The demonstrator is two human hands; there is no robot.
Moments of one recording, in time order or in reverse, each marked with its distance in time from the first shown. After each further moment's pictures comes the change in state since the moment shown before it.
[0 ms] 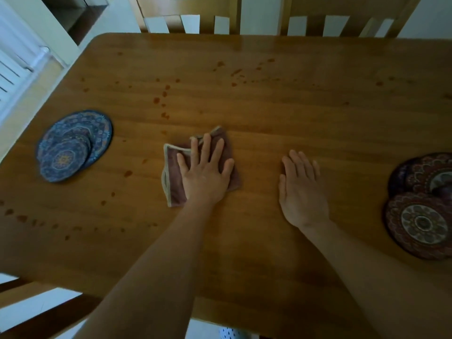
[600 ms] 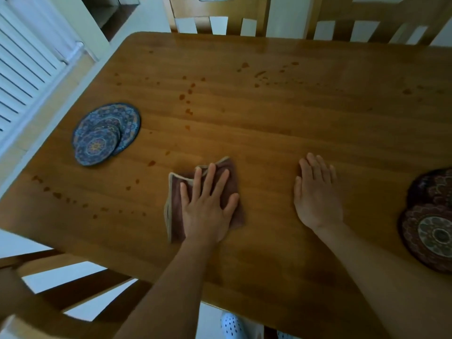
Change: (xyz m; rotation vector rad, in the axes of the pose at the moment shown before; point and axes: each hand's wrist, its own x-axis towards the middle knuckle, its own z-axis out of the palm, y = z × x) left_hand -0.092 -0.035 0.010 0.036 0.033 -0.013; right_hand -0.002 -0.001 -0.004 -0.009 -0.086 0.012
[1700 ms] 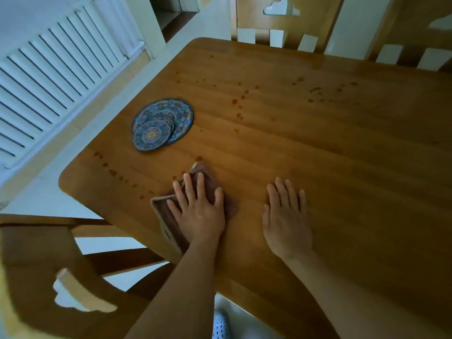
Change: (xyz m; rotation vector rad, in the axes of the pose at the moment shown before) left_hand -0.015 -0.058 -0.009 -0.163 0.046 -0.653; right_hand -0.034 -0.123 0.030 -0.027 -0.005 -0.281
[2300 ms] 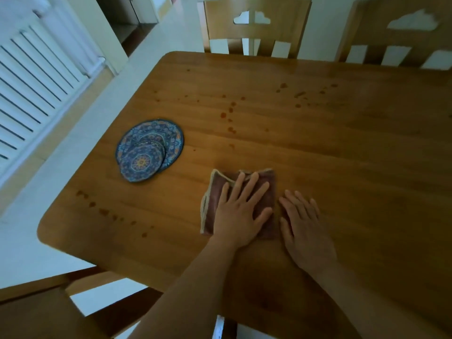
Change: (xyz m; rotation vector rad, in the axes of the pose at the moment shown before) left_hand 0.046 0.029 0.000 0.104 -0.145 0.962; right_hand 0.001 0.005 0.006 0.083 0.017 0.073
